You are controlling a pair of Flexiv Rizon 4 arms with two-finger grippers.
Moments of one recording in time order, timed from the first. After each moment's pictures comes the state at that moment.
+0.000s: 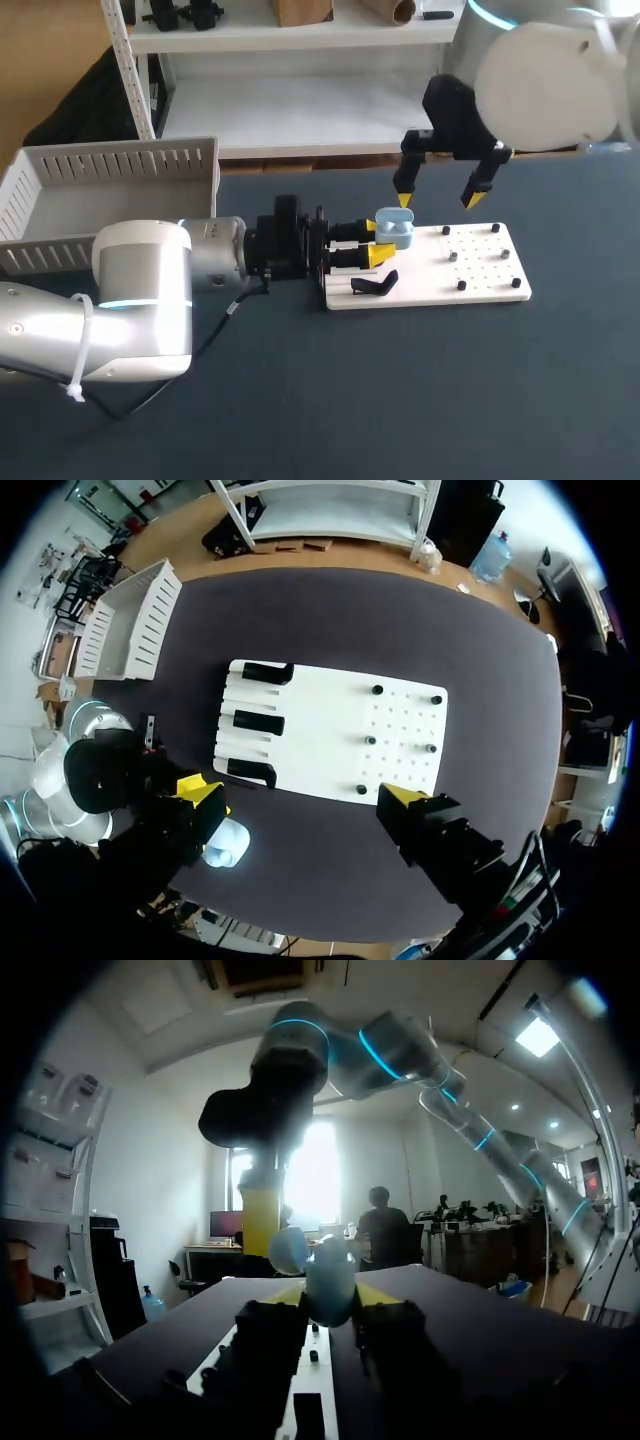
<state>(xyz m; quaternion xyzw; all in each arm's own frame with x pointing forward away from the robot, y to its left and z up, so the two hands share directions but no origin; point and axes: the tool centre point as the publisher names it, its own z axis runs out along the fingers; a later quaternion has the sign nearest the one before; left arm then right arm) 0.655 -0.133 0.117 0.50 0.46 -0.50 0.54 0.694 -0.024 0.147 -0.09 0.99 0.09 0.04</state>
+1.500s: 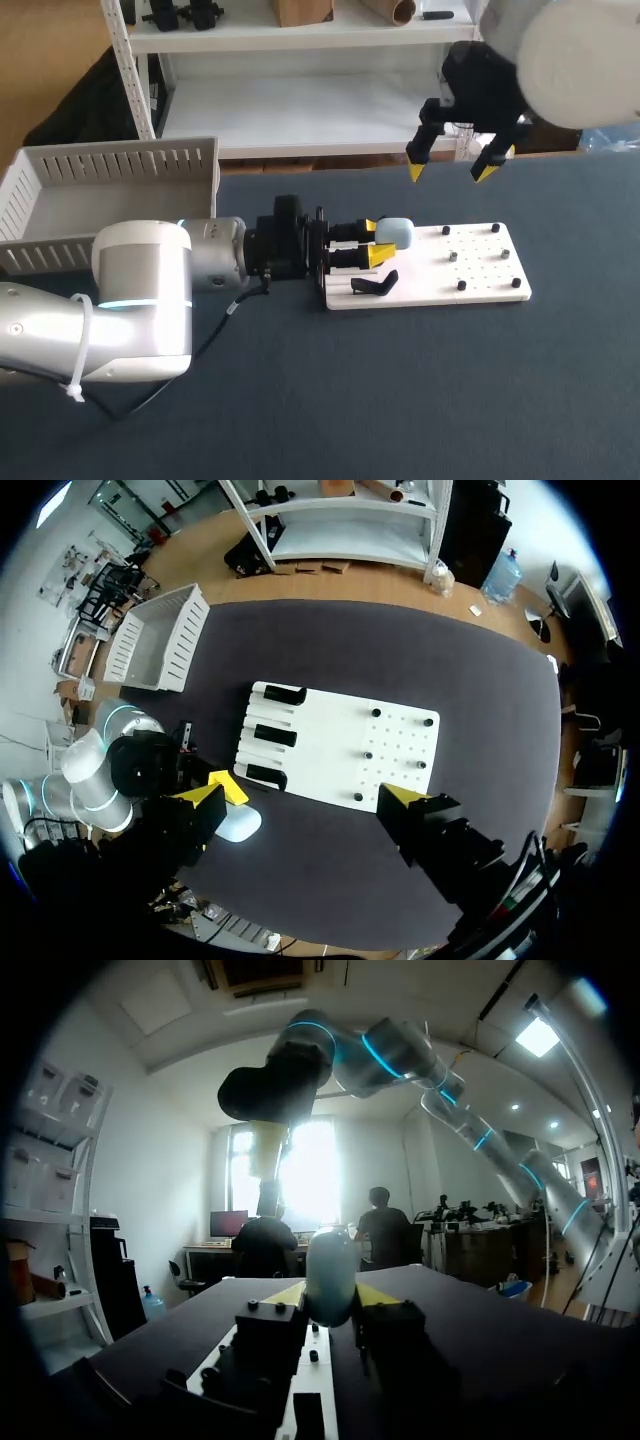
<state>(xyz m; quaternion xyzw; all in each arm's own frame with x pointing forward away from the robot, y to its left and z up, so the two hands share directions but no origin) 0.656 -0.132 0.117 0.50 0.46 -0.50 0.54 0.696 -0.038 0.197 -0.13 0.98 0.14 0.09</state>
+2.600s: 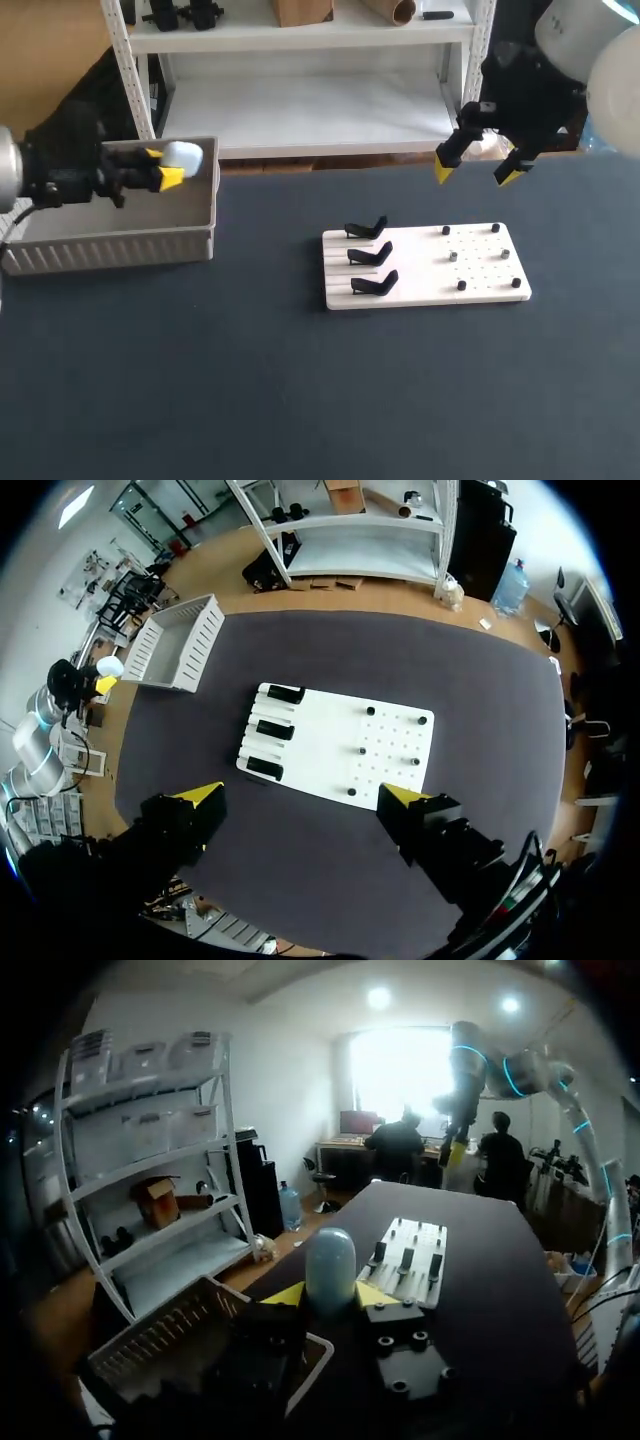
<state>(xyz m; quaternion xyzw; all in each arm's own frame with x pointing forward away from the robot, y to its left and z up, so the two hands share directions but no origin) 0.734 0.163 0.182 0.40 0.73 -0.25 0.49 0.681 -0.062 0.203 -0.13 0.97 0.17 0.13</state>
